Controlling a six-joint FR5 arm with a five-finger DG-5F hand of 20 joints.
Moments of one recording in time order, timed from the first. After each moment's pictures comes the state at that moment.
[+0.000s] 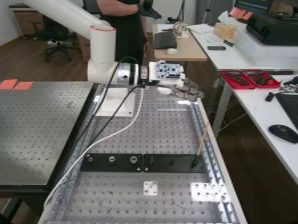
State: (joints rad) arm 1.79 -2.17 -1.58 -2.69 -1.44 -0.18
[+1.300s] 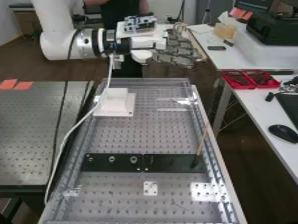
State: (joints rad) arm 1.70 -1.80 -1.78 -2.67 -1.43 -0.51
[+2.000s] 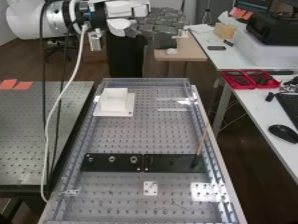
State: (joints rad) arm 1.69 -1.63 -1.81 -2.76 -1.44 -0.68
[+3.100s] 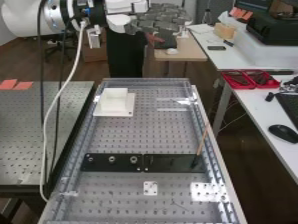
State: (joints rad) arm 1.66 -1.63 -1.78 -2.79 -1.47 -0.68
